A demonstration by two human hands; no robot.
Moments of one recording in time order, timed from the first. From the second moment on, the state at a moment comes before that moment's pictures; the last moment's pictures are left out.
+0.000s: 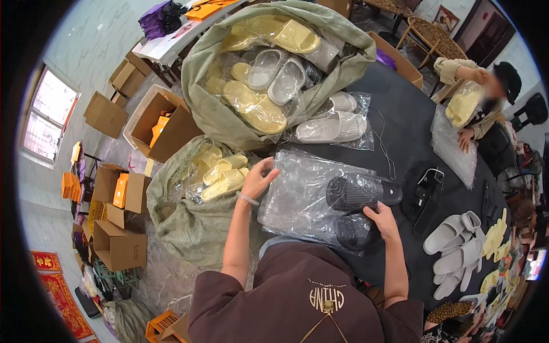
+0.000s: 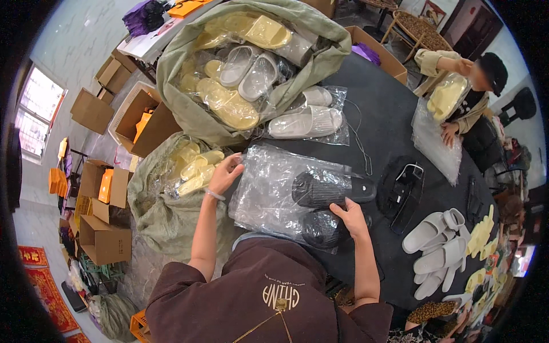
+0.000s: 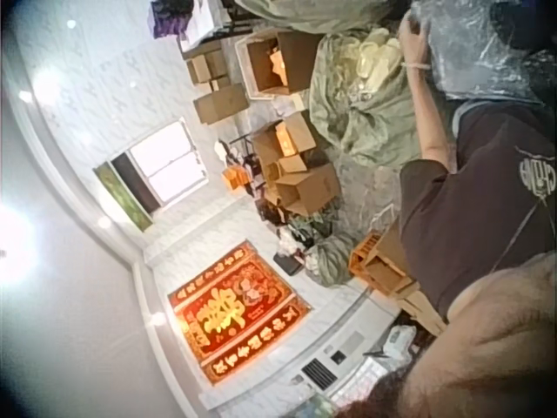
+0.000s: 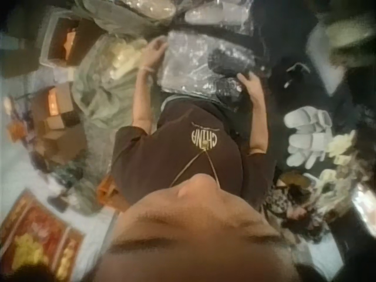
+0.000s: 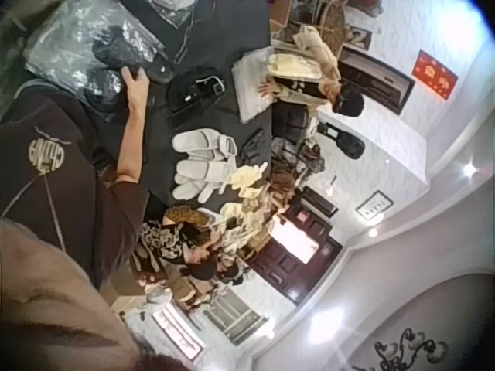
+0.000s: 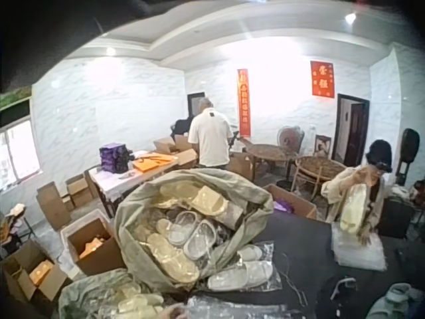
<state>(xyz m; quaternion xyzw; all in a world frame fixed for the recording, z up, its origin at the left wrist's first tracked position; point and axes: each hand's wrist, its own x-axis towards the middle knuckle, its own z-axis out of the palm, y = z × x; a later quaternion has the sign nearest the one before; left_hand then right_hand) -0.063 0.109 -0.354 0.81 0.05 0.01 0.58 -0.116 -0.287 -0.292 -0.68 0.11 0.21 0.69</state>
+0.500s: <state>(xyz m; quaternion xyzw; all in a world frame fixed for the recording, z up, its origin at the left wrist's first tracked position) -0.043 0.106 -0.382 0.84 0.17 0.20 0.47 -0.128 -0.292 -0.318 -0.81 0.09 0.14 0.56</state>
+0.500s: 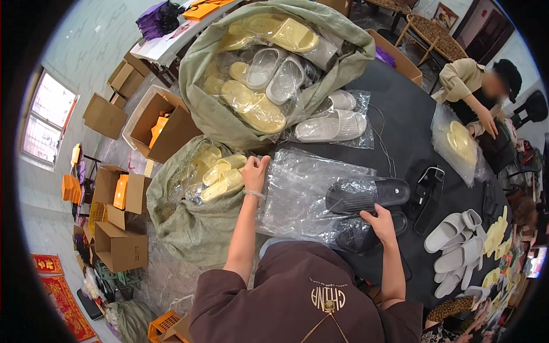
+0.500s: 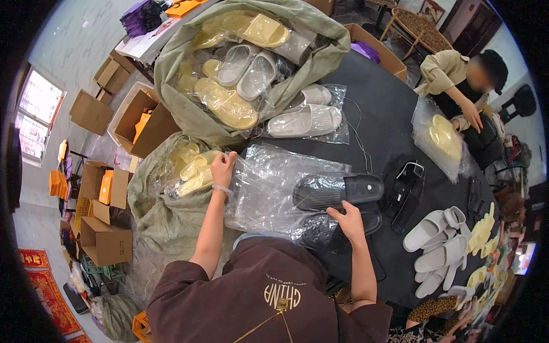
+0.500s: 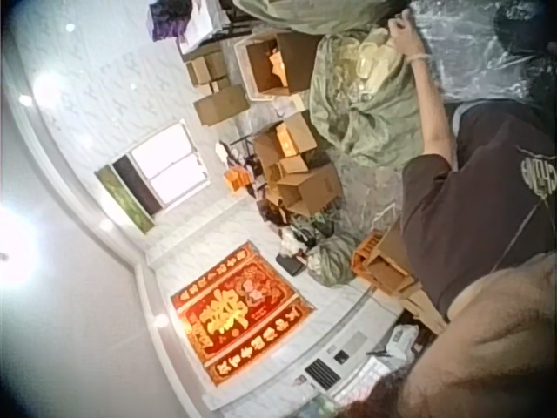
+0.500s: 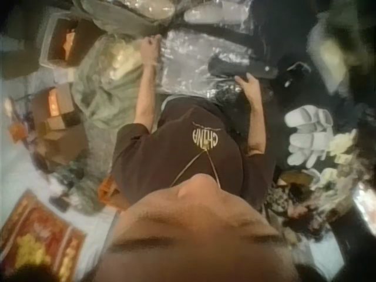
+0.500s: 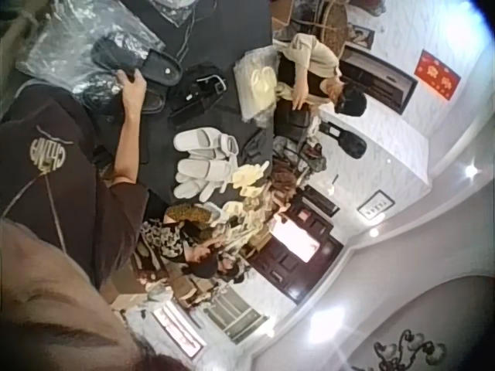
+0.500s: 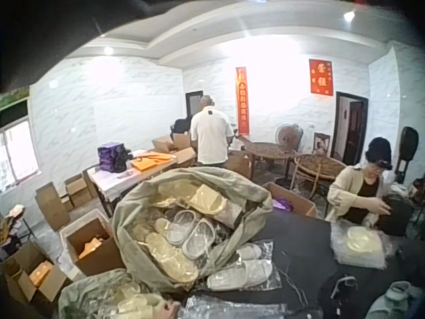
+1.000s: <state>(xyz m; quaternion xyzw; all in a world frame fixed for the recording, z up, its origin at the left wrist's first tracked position) -0.083 0.095 -0.459 0.86 0.26 0.12 0.42 -0.129 -0.359 -0.286 -0.61 0.21 0.01 0.77</state>
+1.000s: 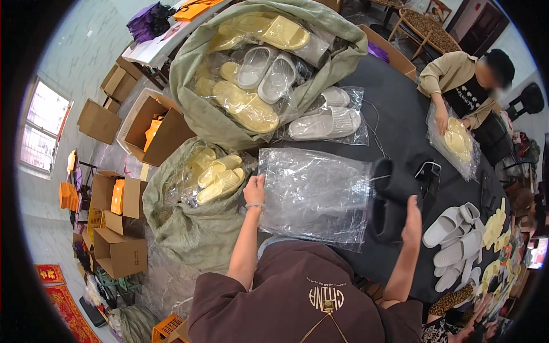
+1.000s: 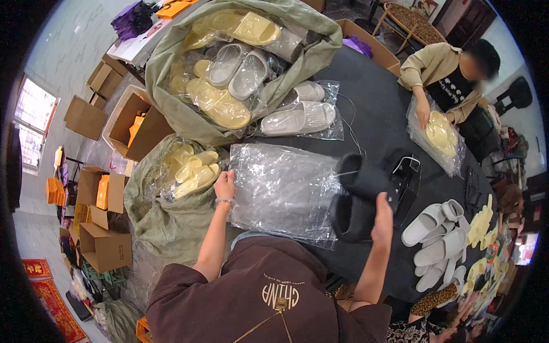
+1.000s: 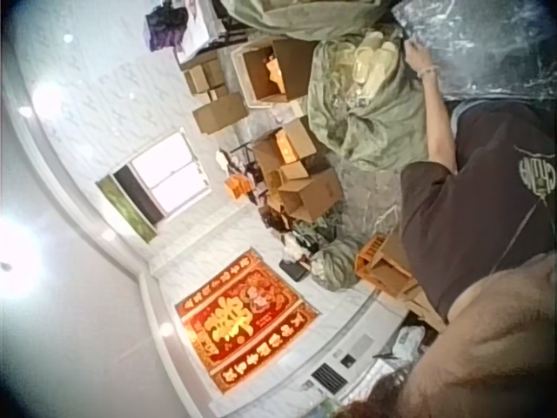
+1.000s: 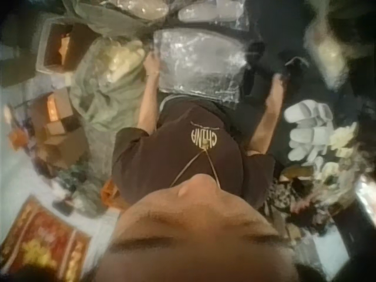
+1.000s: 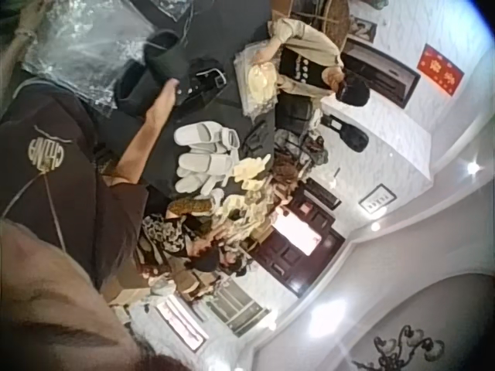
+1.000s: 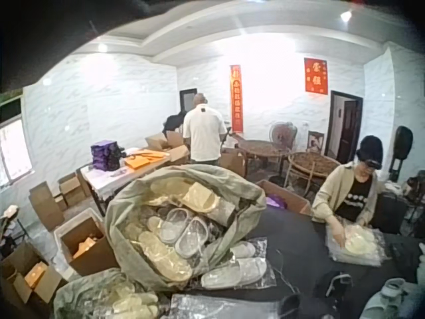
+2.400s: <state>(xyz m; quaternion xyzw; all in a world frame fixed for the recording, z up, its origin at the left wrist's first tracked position) -0.072 0.090 -0.489 0.95 0.20 -0.01 0.26 -0.104 -0.343 -0.462 -0.85 0.32 0.10 0.40</state>
